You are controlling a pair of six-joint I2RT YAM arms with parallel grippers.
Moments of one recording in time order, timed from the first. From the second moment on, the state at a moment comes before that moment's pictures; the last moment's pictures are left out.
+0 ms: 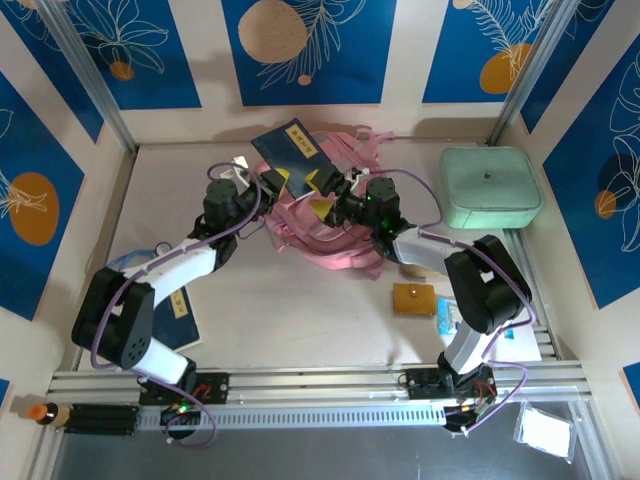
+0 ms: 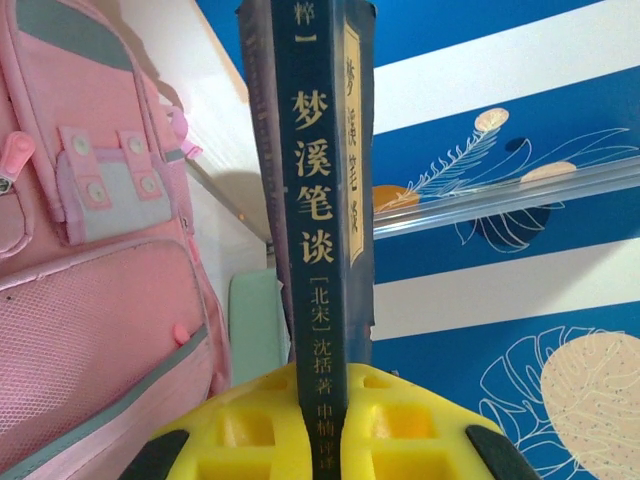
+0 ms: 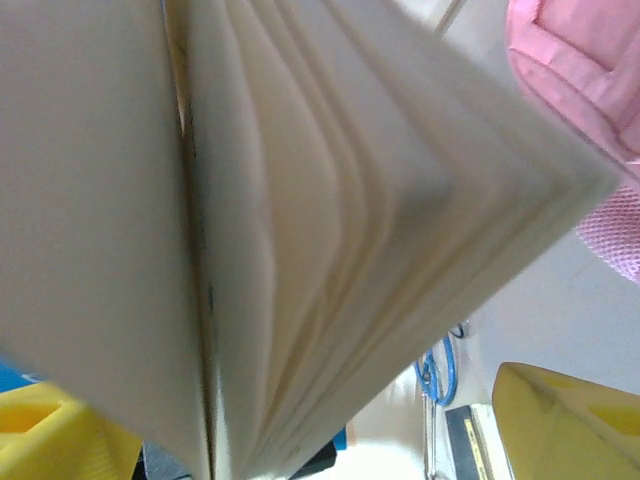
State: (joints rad) left arm -0.43 1.50 0.86 0.59 0.26 -1.29; right arm 0.52 1.70 0.93 0.69 -0.49 1.50
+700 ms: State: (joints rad) left arm -0.43 1.50 0.88 0.51 0.25 -1.28; right arm 0.50 1.78 0.96 0.88 -0.47 1.50
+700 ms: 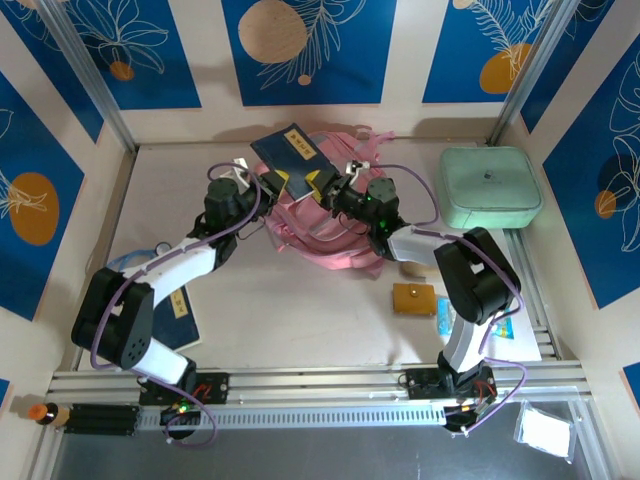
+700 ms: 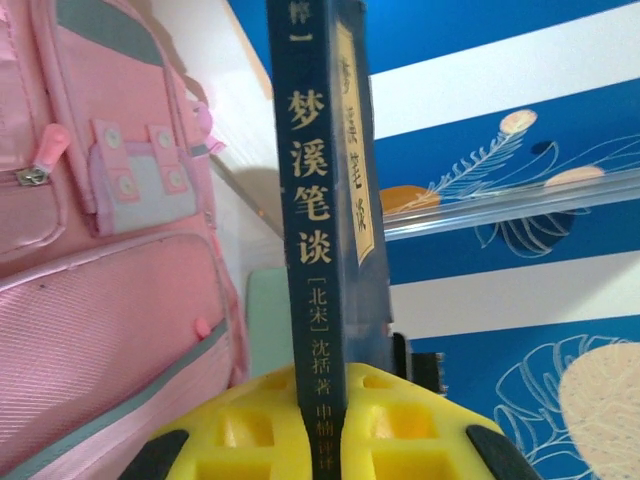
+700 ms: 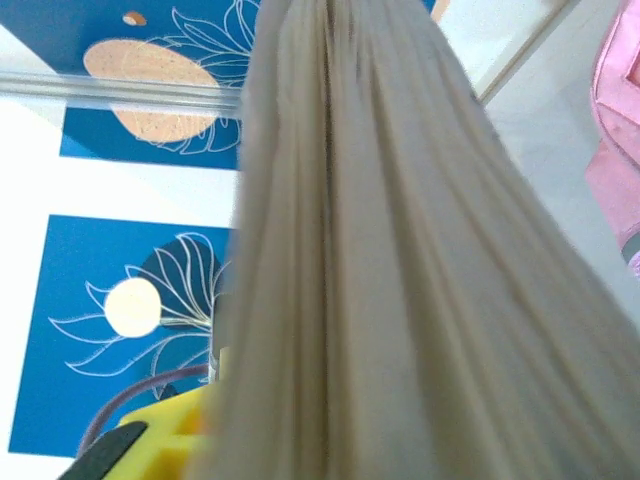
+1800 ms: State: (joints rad) left arm -0.78 2.01 1.59 -0.40 -0.06 -0.12; right arm 0.21 1.08 0.85 -0.27 -0.20 0.97
